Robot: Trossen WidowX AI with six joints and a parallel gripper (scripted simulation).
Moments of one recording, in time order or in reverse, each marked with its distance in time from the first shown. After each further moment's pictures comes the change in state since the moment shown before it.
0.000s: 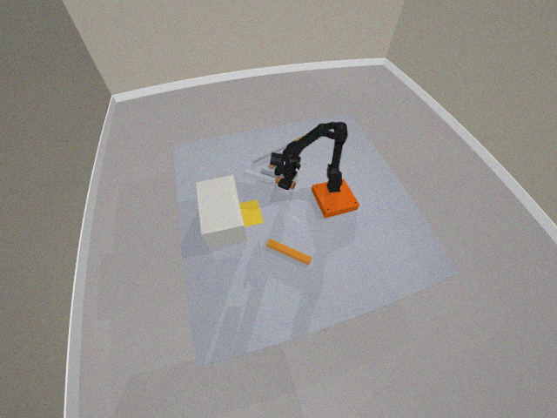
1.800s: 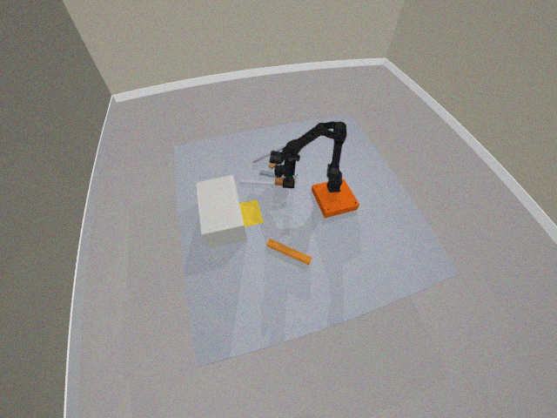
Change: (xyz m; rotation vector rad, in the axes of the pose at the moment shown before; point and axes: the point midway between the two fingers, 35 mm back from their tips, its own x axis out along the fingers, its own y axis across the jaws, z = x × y) arm -0.001 -0.008 0.006 -0.336 0.005 -0.003
